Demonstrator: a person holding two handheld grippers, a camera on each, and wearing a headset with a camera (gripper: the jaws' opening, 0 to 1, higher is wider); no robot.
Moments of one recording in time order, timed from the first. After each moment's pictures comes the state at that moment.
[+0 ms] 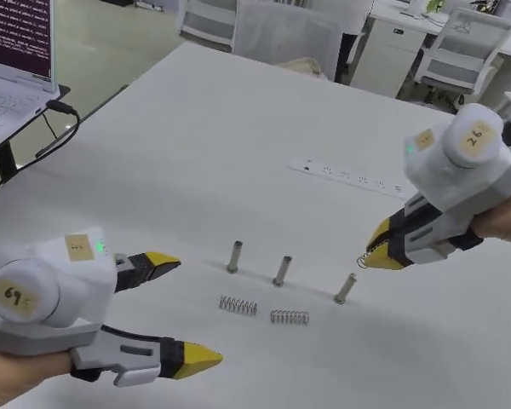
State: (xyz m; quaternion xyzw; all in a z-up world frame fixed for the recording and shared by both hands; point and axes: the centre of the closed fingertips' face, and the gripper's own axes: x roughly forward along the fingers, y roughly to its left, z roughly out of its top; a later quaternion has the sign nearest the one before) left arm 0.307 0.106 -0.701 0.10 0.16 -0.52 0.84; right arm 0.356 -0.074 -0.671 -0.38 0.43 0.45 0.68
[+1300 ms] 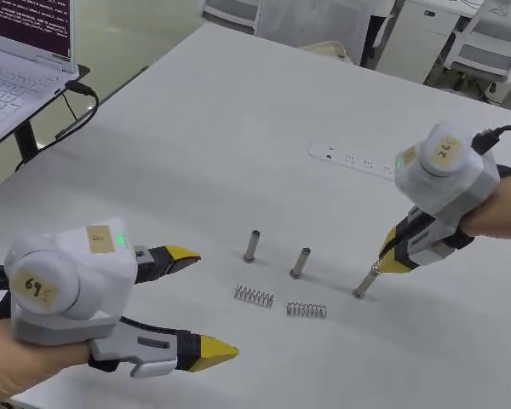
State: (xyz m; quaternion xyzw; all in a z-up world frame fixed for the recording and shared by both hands) left arm 0.306 0.101 -0.707 0.10 0.16 -0.52 0.83; right arm 0.377 -0.091 -0.721 -0.38 0.48 0.46 0.64
